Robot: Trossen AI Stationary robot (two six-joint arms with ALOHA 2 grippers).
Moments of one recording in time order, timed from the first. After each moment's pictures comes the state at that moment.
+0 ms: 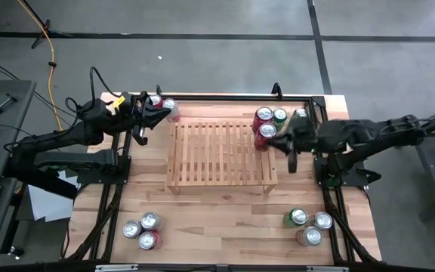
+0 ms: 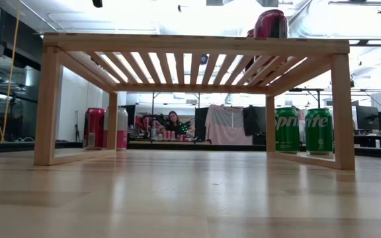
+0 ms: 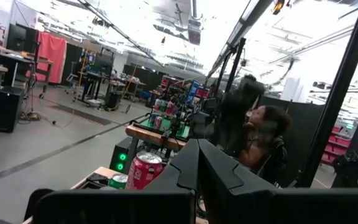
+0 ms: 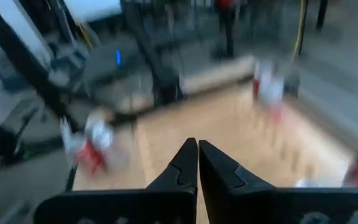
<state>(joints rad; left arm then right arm) 0.26 0.69 0.72 0.24 0.08 -0.31 0.25 0.97 1.16 -0.45 0.40 0.32</state>
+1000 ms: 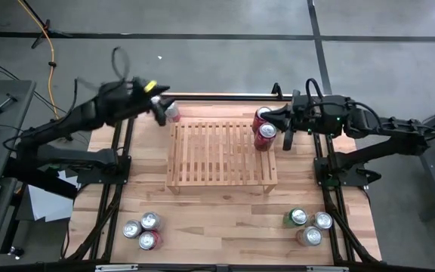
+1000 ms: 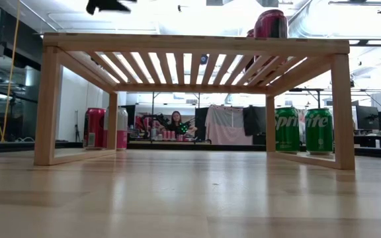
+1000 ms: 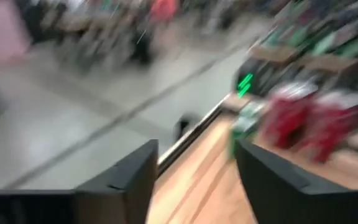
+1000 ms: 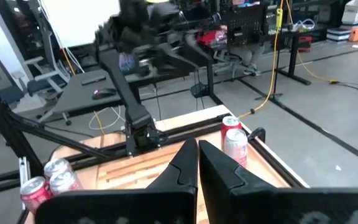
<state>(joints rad) 0.37 0.92 1.09 -0.44 -0.29 -0.07 -0.01 0.99 1.21 -0.36 0.23 0.16</state>
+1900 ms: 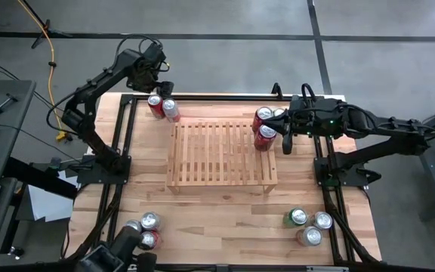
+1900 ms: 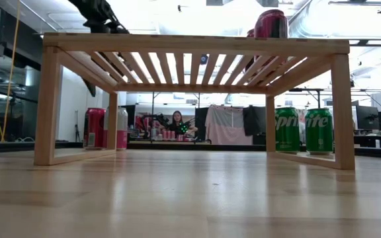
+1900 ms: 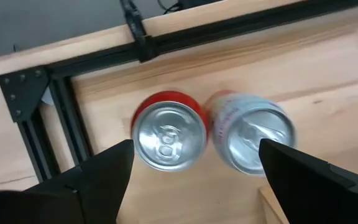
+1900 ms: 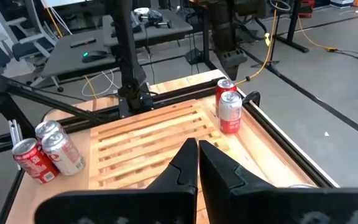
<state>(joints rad) 1.00 1.64 1.51 -1.23 -0.09 -0.35 -0.01 0.99 1.21 -0.52 0.23 0.18</state>
